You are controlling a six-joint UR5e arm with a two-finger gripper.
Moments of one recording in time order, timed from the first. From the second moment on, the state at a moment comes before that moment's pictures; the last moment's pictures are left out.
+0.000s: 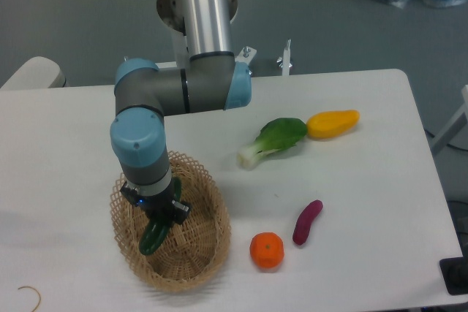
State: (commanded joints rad) arm 2.13 -2.08 -1.58 -0.96 1.55 0.54
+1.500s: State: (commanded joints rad) arm 2.22 -2.02 -1.47 -0.97 1.65 0.61
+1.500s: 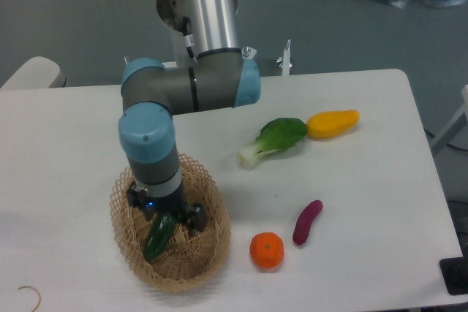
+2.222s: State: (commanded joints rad) arm 2.49 -1.86 -1.46 -1.09 1.64 1.23
